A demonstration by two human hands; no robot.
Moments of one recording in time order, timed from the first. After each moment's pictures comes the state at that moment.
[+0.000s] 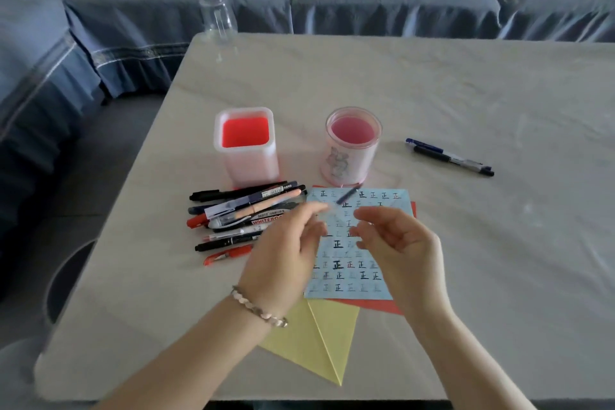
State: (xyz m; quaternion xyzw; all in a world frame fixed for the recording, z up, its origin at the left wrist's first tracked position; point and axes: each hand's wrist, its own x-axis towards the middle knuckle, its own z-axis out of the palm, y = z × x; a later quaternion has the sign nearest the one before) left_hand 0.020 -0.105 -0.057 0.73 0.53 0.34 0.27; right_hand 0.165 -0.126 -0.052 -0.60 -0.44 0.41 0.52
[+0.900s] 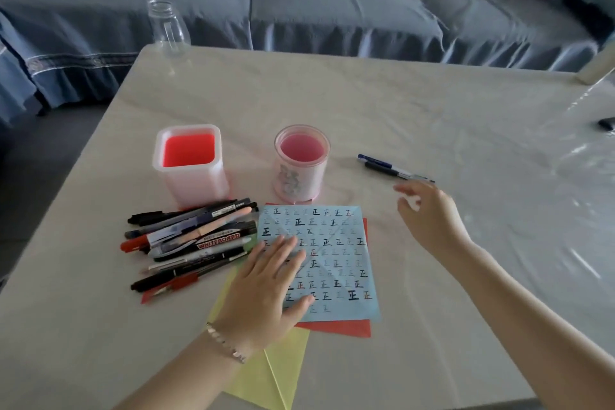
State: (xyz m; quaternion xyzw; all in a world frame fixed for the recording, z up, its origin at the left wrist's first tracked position) left_hand 0.040 -0.105 -0.143 0.88 0.45 0.11 0.10; right_hand 0.303 -0.060 -0.063 -0.76 -0.59 0.16 0.24
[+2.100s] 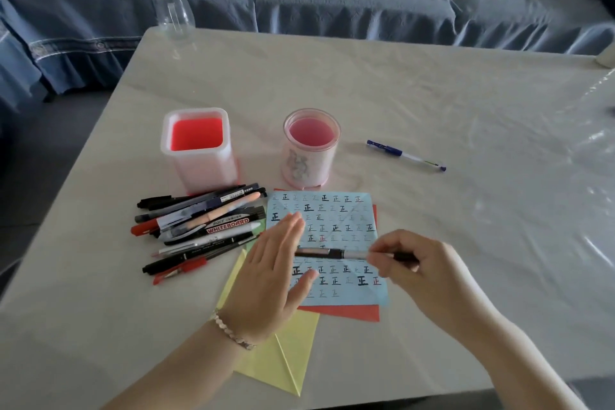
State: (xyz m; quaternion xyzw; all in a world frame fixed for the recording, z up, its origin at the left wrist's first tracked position) left_hand 0.042 -0.111 -0.126 0.85 0.41 0.31 0.11; right_hand 0.241 -0.148 -0.027 -0.68 -0.58 0.36 0.27
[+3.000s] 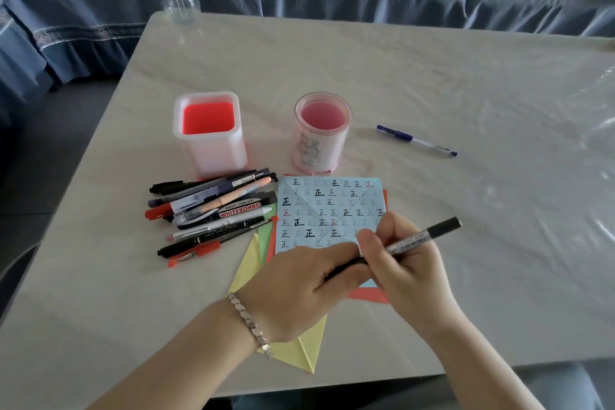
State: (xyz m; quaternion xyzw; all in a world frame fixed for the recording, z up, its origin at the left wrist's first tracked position) left_hand 0.046 -0.124 -0.050 0.81 0.34 0.19 0.44; right_hand 0.188 -0.149 -0.036 -0.56 -0.48 0.43 0.52
